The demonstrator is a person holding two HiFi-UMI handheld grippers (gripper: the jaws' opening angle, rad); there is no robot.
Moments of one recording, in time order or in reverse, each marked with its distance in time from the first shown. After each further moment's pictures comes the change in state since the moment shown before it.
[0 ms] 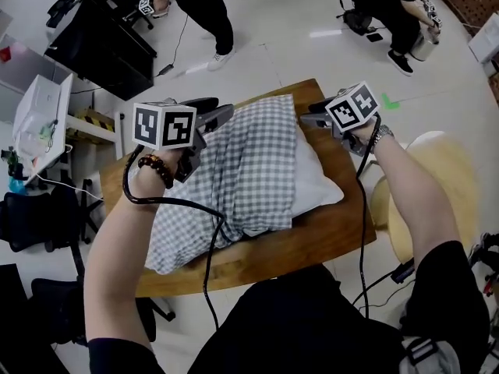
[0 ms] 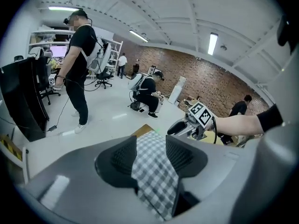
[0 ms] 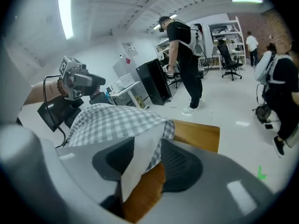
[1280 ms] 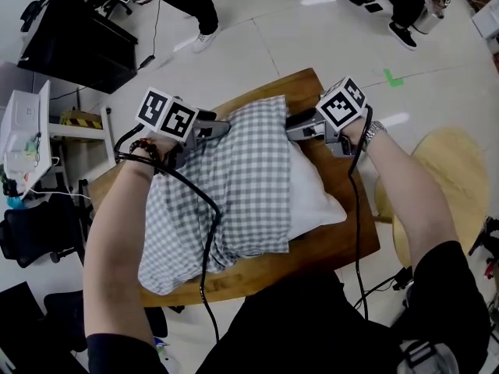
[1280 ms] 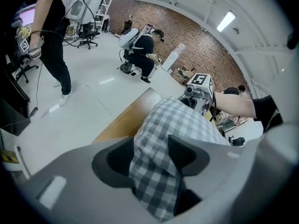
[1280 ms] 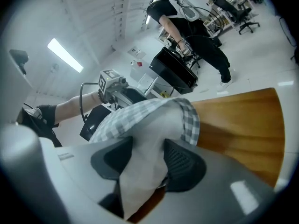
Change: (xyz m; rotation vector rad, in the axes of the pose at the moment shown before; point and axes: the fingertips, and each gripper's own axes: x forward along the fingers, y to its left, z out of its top) left arm 0.123 0.129 -0.085 -0.061 0.490 -0.183; right arm 0.086 -0.017 0.006 0.243 0.040 0.501
